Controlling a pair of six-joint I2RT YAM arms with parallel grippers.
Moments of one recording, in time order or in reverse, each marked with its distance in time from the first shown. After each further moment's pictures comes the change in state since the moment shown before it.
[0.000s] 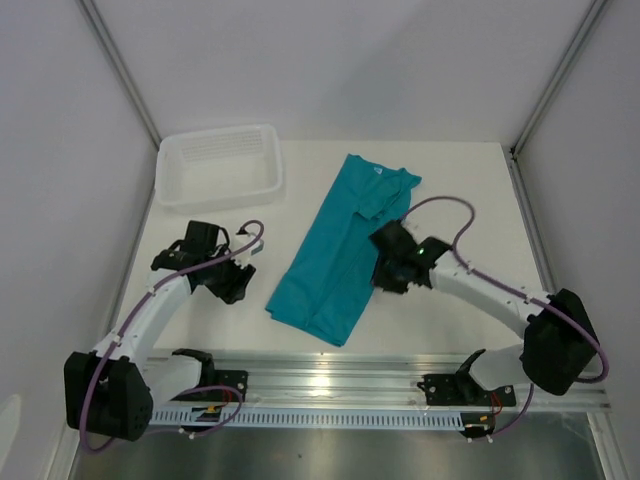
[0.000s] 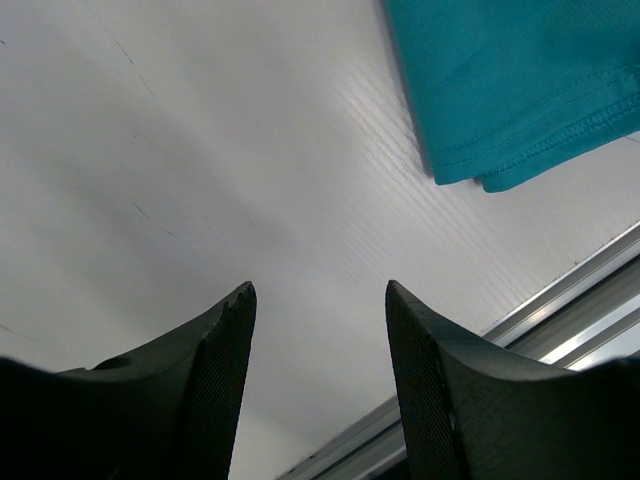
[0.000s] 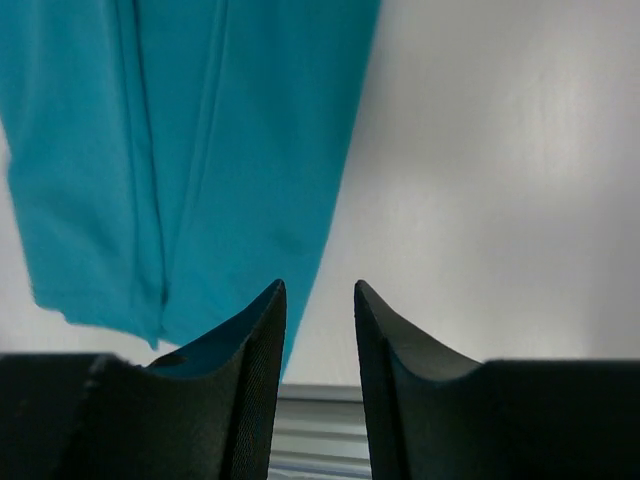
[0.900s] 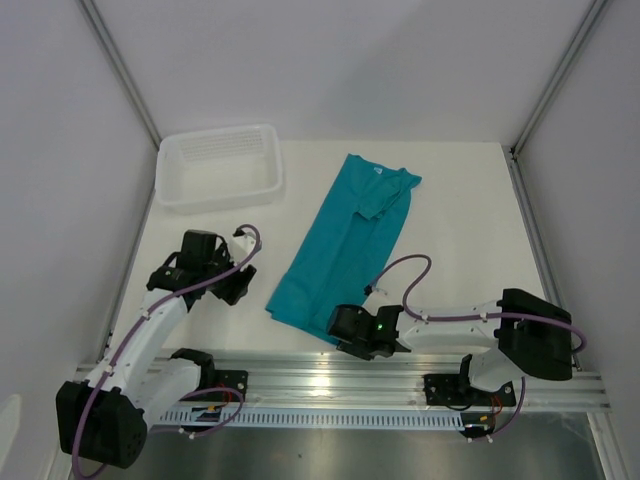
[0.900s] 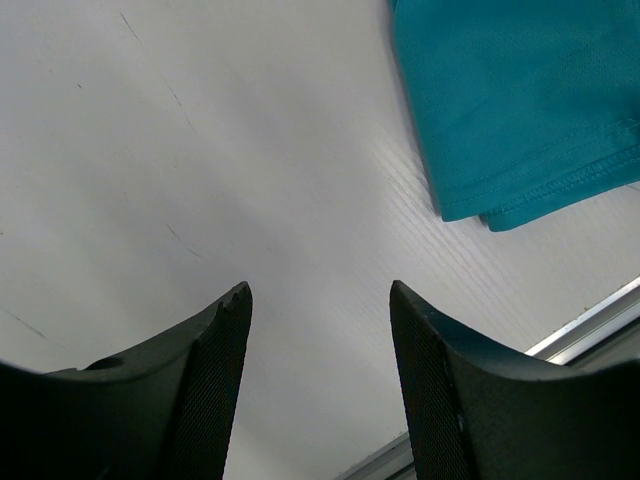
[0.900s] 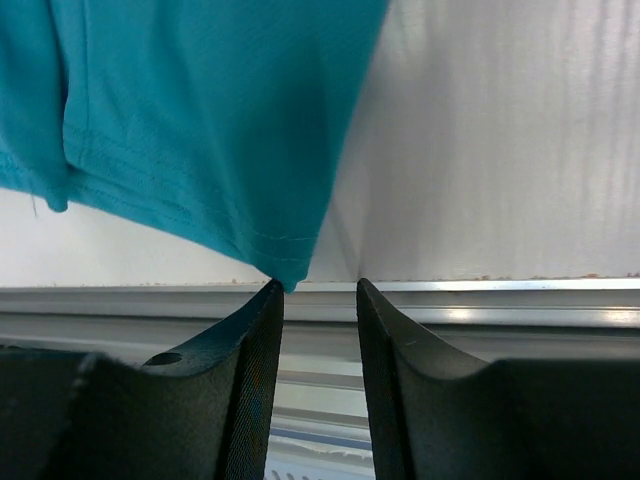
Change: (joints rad) left arm -0.039 -0.163 -0.098 0.124 -0.031 -0.067; right arm 0.703 0.086 -0.291 0.224 0.122 0.646
